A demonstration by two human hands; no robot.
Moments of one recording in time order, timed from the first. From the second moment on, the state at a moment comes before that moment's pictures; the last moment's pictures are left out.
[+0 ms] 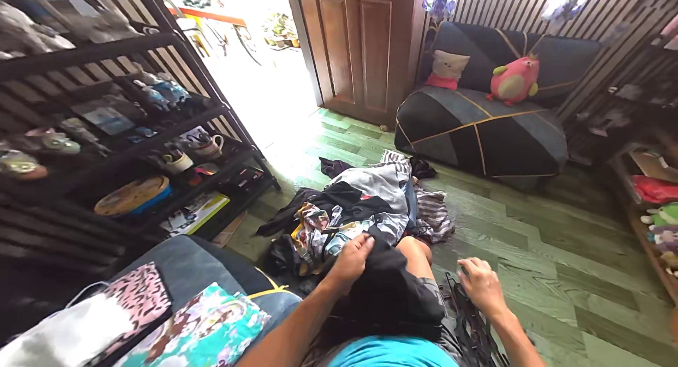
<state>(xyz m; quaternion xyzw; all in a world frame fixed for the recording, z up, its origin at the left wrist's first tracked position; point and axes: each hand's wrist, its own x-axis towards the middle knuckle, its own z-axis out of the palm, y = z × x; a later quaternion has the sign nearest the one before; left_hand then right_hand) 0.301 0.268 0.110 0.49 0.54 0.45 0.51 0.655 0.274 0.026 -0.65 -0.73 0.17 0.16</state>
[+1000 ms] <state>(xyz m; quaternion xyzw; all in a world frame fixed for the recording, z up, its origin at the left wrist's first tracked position) 0.275 0.252 0.154 0.82 0.42 0.19 0.34 0.552 0.319 0.271 -0.43 -0.57 0.56 0.42</state>
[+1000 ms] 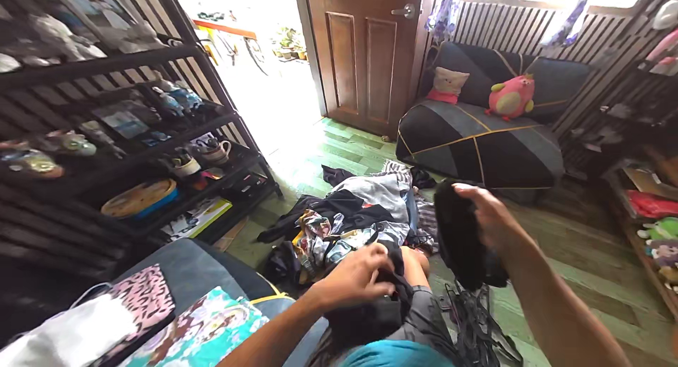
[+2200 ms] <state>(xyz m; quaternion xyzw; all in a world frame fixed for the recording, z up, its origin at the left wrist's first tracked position) 0.332 0.303 0.180 0.29 0.37 0.53 0.71 0.509 0.322 0.170 -0.36 -0.58 0.56 0.47</state>
